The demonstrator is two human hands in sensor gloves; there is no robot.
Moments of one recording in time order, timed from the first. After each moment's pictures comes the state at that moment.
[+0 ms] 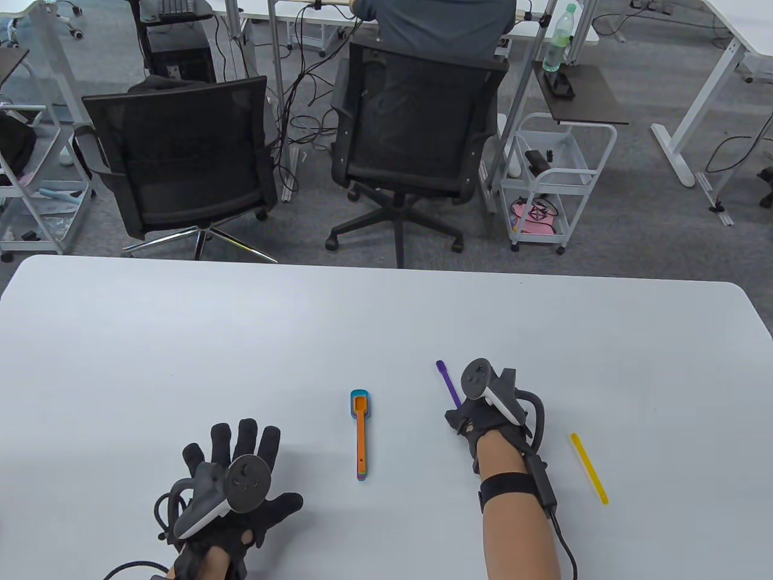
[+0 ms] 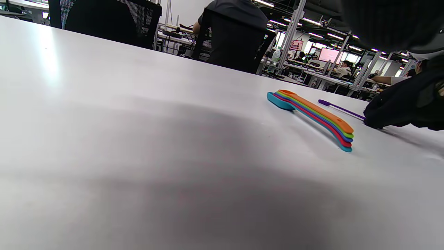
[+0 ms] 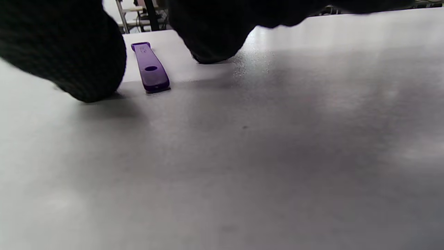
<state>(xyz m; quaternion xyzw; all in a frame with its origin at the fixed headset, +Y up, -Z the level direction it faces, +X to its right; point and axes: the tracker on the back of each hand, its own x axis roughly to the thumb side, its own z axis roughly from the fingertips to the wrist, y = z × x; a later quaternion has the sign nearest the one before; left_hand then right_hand) -0.204 -0.770 -0.261 -0.09 -0.04 0.12 0.99 0.186 -0.804 -0.471 -0.04 0.10 0.99 0.05</state>
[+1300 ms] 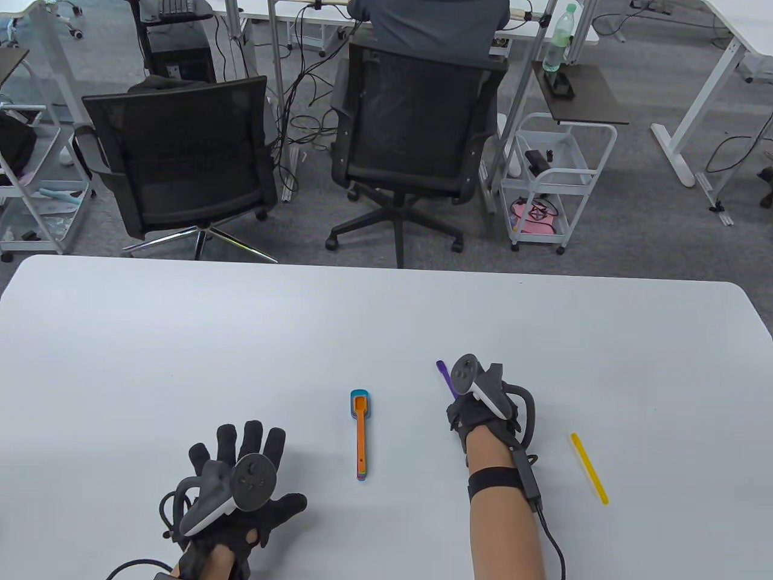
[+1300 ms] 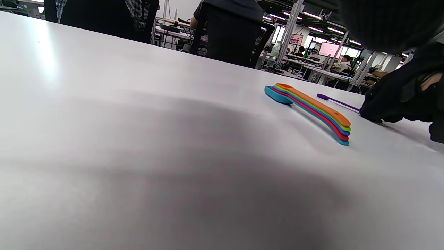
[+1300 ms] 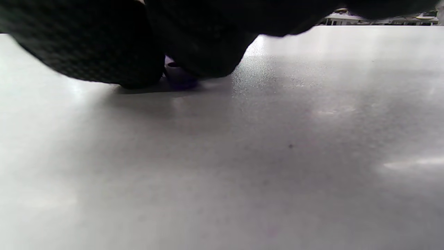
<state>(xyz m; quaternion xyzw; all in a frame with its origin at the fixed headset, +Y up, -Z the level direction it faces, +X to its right) -0.198 -0.771 -0.263 -0.10 -0.05 0.11 0.99 0.170 -0.802 -0.476 -0.05 0.10 0.99 0.01</state>
